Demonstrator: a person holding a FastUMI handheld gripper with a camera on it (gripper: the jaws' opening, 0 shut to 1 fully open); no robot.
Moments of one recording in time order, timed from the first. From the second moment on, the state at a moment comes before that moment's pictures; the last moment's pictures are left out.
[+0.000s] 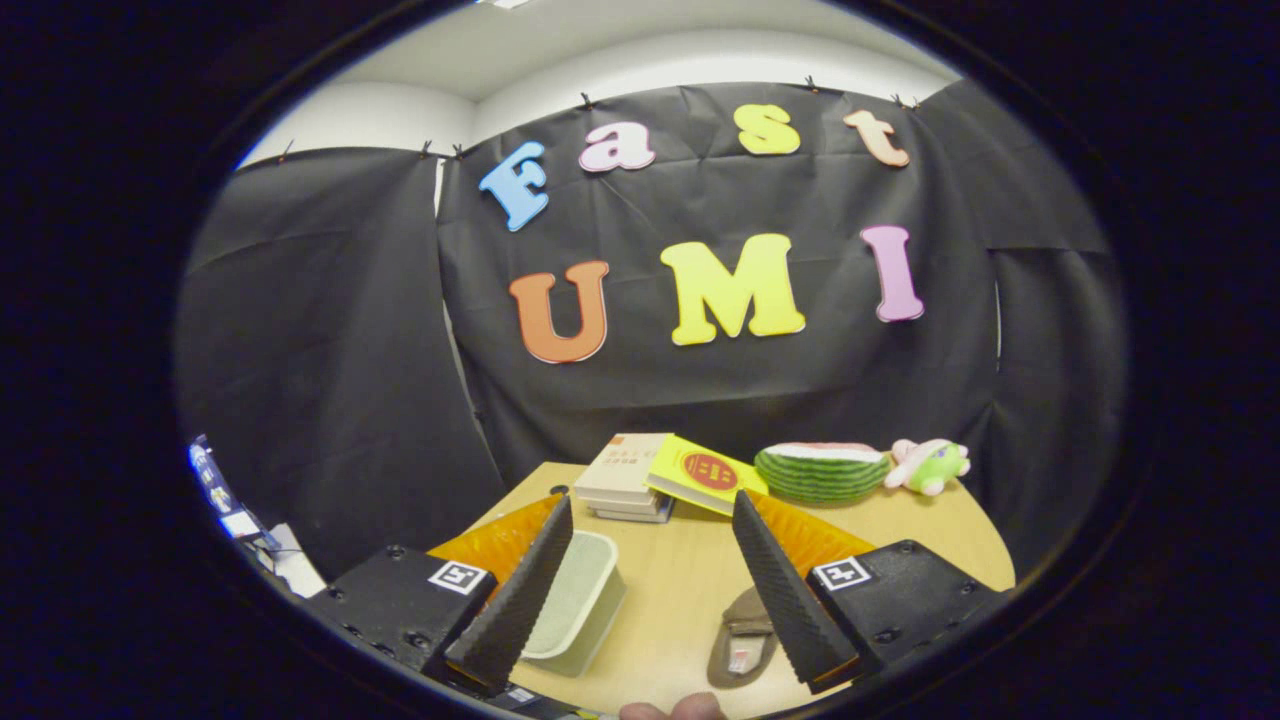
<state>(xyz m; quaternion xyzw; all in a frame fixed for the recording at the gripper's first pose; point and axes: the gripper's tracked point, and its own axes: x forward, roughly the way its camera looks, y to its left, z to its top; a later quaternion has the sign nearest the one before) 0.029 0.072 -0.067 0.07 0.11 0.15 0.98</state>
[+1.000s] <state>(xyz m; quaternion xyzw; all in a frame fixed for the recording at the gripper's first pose) 0.020 0.185 -0.265 0.20 0.36 0.30 0.86</state>
